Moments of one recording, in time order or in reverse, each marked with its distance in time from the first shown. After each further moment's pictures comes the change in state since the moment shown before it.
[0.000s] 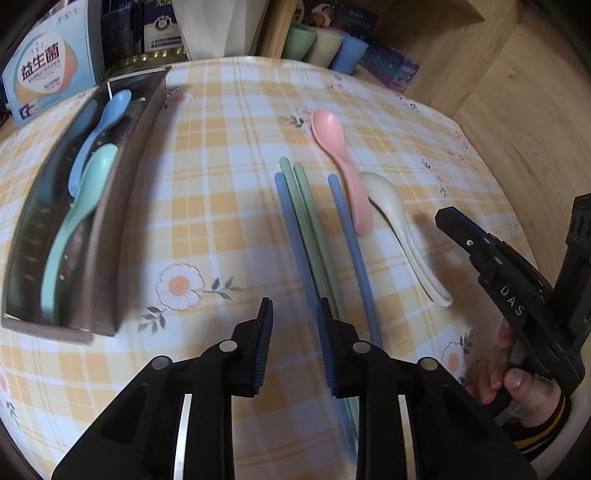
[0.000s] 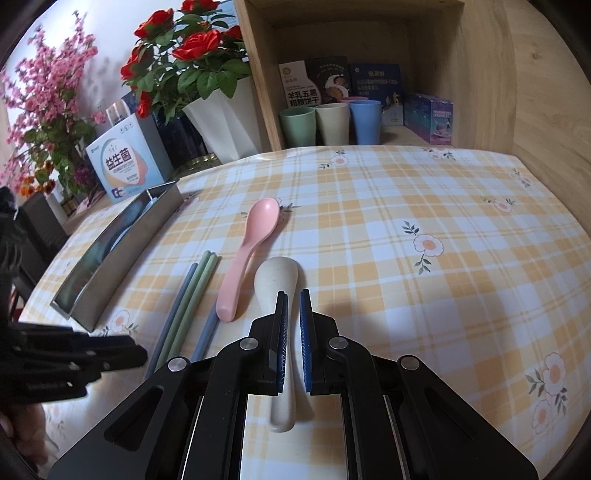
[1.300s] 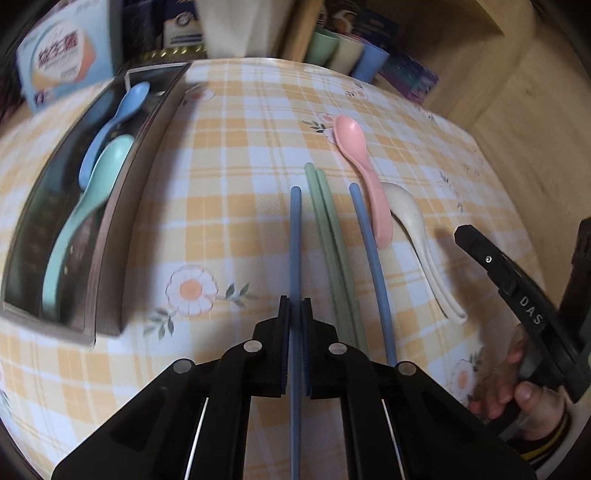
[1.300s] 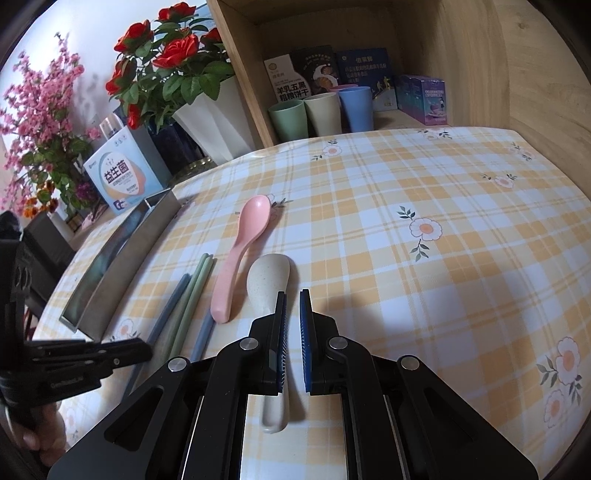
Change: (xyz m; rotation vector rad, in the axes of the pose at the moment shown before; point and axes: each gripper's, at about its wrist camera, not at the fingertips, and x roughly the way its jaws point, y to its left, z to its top) left arm 0.006 0.009 0.002 -0.070 -0.032 0.033; right arm 0.001 -0.014 -0.002 0.080 0.016 0.047
